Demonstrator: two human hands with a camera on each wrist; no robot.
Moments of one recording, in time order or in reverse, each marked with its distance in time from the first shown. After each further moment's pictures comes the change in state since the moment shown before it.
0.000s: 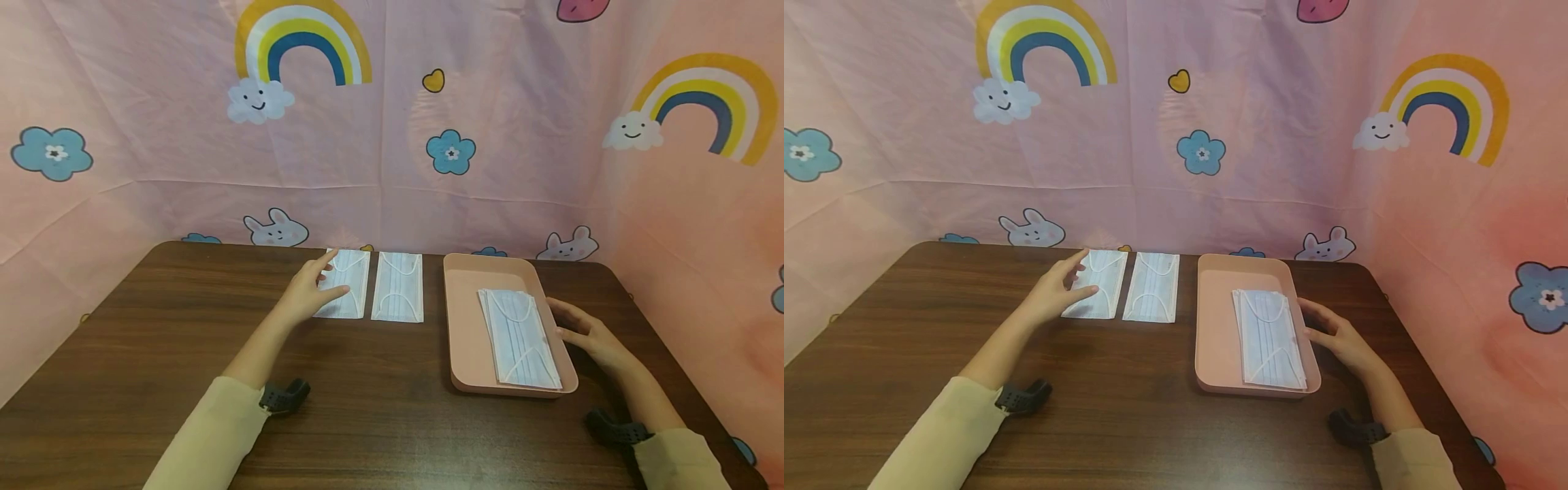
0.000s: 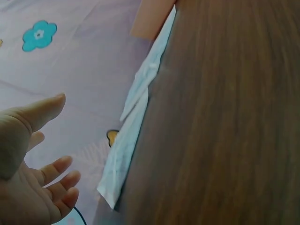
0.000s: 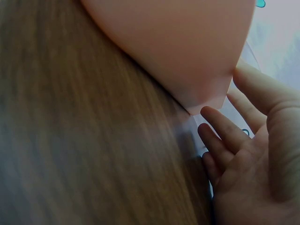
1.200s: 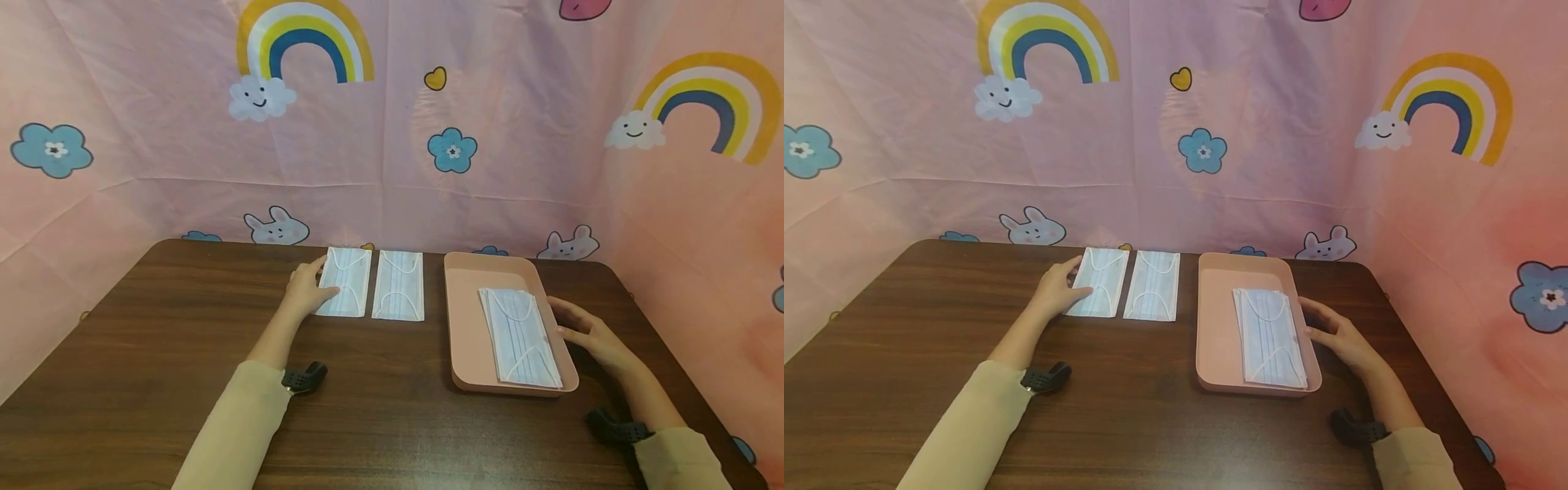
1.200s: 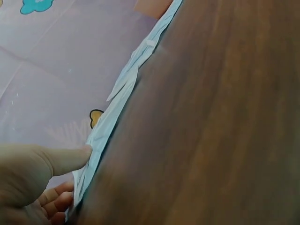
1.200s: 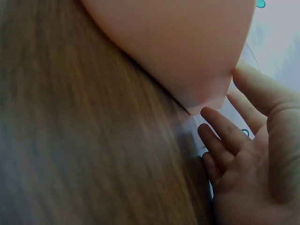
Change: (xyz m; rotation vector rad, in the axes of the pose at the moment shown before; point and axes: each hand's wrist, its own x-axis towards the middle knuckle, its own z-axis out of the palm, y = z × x) left_hand 0.021 -0.037 0.016 0.155 0.084 -0.149; right_hand -0.001 -0.001 -0.001 -0.026 -0.004 0.035
